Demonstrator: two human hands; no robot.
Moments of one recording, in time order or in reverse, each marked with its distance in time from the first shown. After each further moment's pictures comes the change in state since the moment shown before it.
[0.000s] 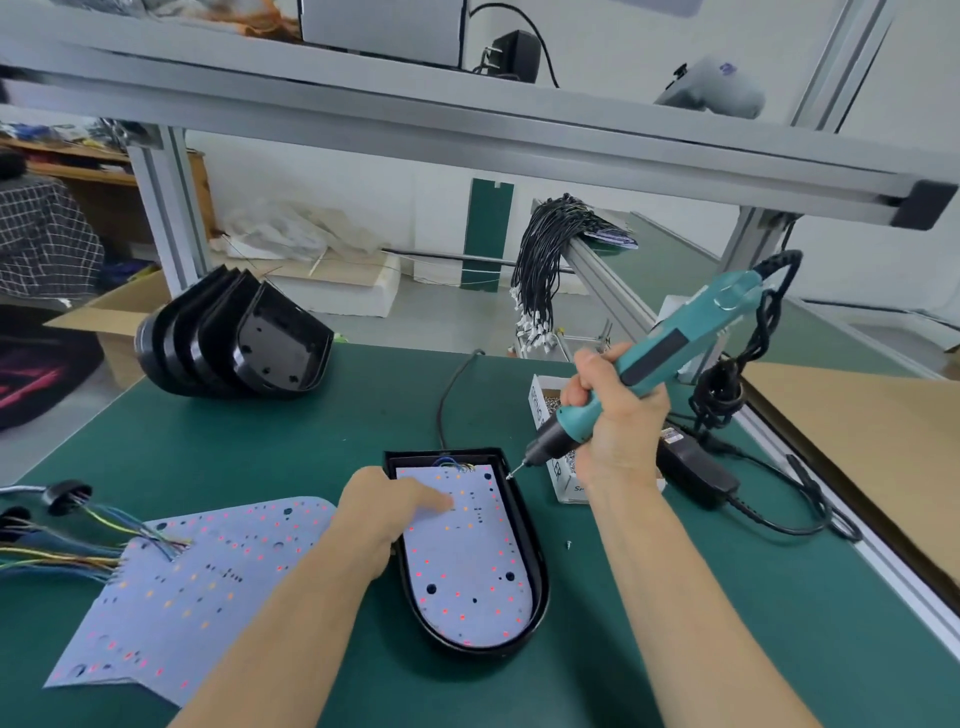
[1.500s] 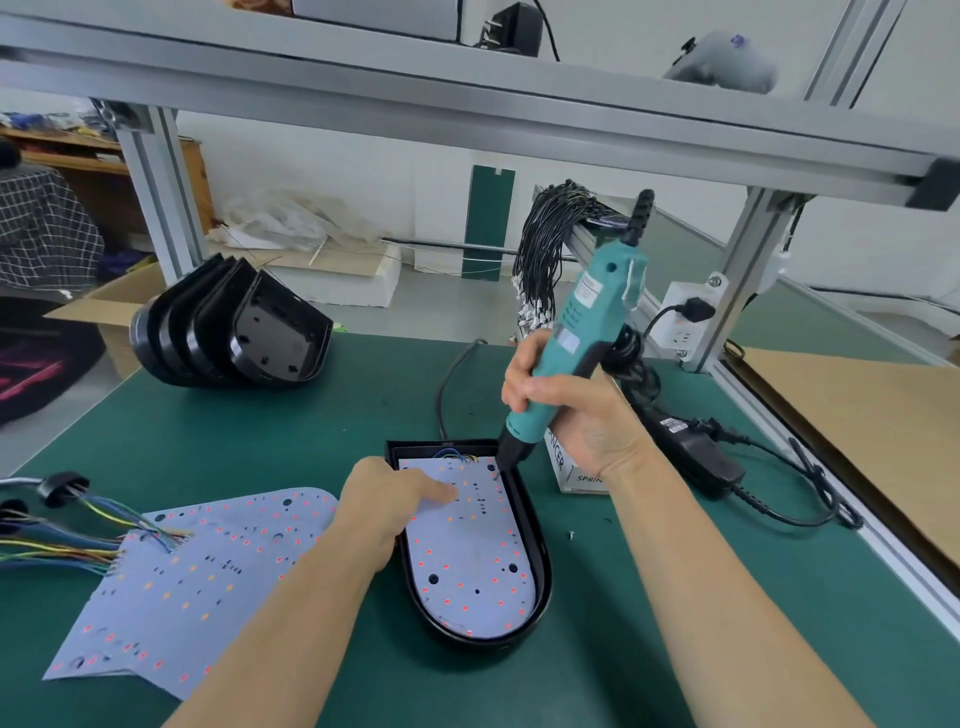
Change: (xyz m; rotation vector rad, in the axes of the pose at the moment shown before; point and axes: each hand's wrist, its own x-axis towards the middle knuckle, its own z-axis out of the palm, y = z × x) left_hand 0.001 -0.004 0.004 -0.006 0.016 0.014; right_hand 0.014 0.007 -0.005 -0.143 -0.699 0.306
